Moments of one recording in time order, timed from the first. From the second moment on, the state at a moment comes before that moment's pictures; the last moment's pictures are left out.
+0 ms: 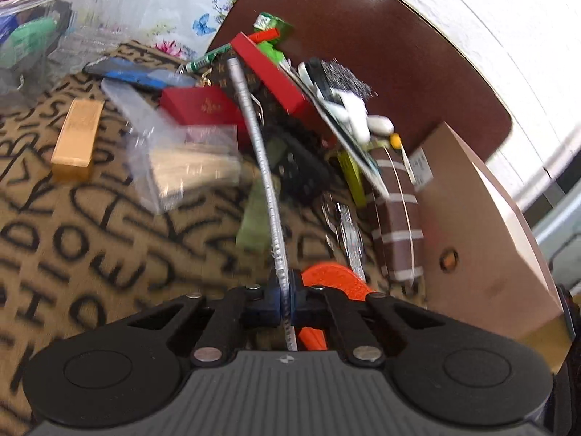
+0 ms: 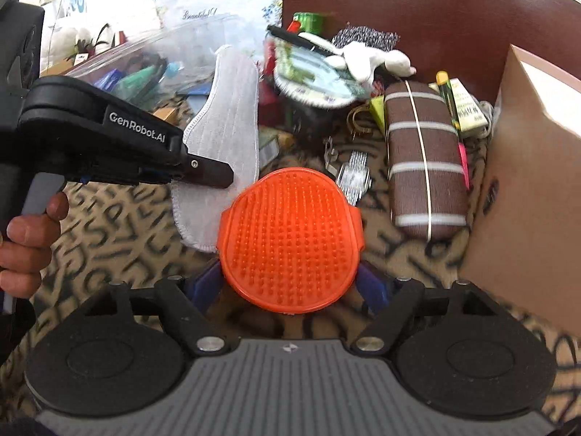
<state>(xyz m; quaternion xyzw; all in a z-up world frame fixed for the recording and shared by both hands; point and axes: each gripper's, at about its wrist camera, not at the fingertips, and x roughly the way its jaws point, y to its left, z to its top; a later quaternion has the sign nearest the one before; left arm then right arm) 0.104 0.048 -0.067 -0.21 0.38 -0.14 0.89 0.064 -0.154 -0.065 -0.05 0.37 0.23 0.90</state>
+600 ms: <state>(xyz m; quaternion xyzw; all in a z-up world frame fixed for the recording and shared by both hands) 0.023 0.055 -0.073 -0.18 0.41 -0.14 0.88 -0.052 -0.193 -0.064 -0.05 0.40 0.23 0.89</state>
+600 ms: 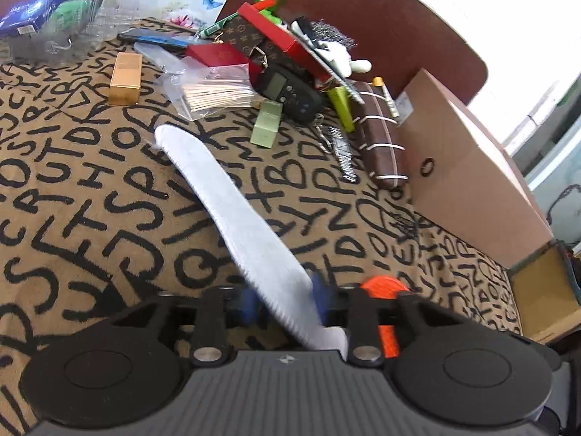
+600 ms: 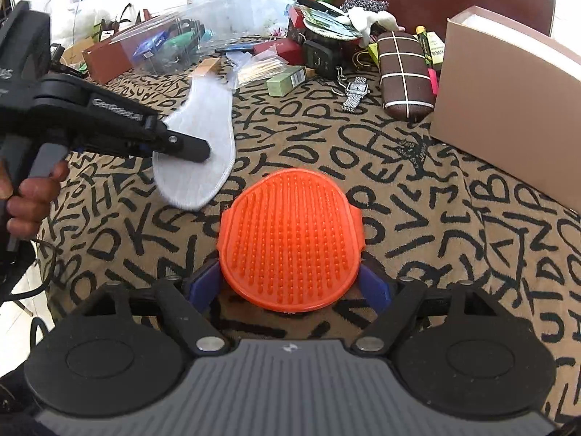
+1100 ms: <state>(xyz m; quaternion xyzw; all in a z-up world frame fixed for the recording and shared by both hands) 0.053 0.062 -0.082 -0.22 0.41 -0.11 0.88 -0.029 -0.182 -0.065 -0.06 0.40 0.23 0.89</state>
